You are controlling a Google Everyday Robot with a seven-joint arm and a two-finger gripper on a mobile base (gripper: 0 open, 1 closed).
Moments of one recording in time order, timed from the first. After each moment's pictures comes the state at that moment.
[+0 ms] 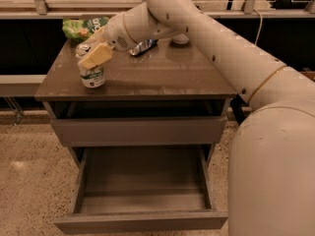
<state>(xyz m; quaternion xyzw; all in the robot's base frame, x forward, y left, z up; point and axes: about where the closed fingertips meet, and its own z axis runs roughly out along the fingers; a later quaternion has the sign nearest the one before) 0.687 0.177 0.920 -0.62 0.58 0.29 0.44</state>
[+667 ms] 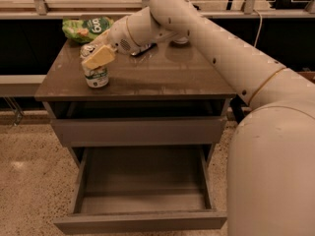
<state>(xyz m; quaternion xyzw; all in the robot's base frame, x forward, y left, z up) 0.696 0.172 0.906 -0.60 0.61 0.30 0.43</state>
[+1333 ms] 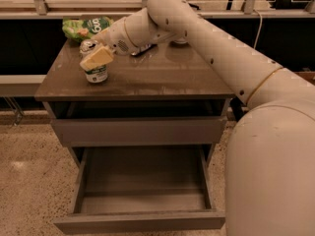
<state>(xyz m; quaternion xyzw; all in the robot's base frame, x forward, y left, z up) 0.695 0.177 0.903 -0.60 0.60 0.30 0.43</state>
